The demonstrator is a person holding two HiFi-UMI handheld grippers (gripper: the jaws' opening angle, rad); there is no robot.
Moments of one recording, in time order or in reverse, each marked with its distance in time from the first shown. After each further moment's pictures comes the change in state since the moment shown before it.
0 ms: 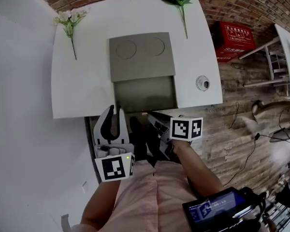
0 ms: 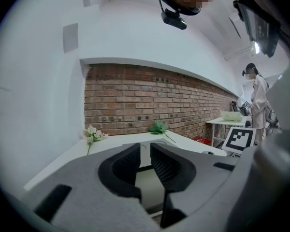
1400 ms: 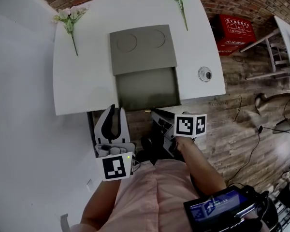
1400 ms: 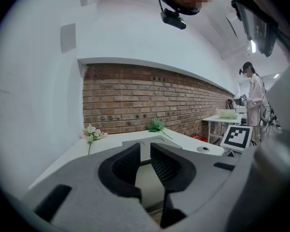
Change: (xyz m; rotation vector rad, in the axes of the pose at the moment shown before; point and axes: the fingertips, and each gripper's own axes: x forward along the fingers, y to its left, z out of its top) left arm -0.021 0.001 -0.008 0.022 0.016 -0.036; right arm -0.004 -0.001 -0.020 0.029 -0.014 0.009
